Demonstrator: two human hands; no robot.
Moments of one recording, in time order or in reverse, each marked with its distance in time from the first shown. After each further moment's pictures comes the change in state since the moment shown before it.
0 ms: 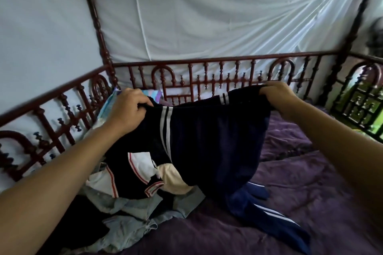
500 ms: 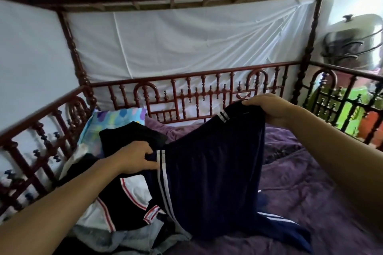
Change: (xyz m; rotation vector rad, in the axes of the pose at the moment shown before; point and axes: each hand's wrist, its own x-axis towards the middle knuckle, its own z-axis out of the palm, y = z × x) left_hand -0.018 -0.066 0.031 -0.026 -0.734 -0.107; right_hand -0.019 -0.034 0.023 0.231 -0.183 0.218
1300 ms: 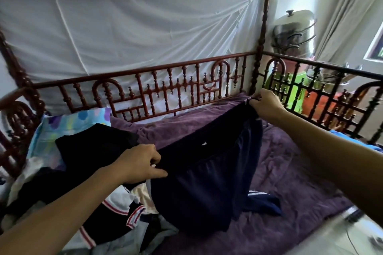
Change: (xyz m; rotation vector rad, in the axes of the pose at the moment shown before) left_hand 0.005 0.033 0.016 0.100 -0.045 0.306; right_hand -0.037 0.041 -0.018 -0.764 0.685 -0.163
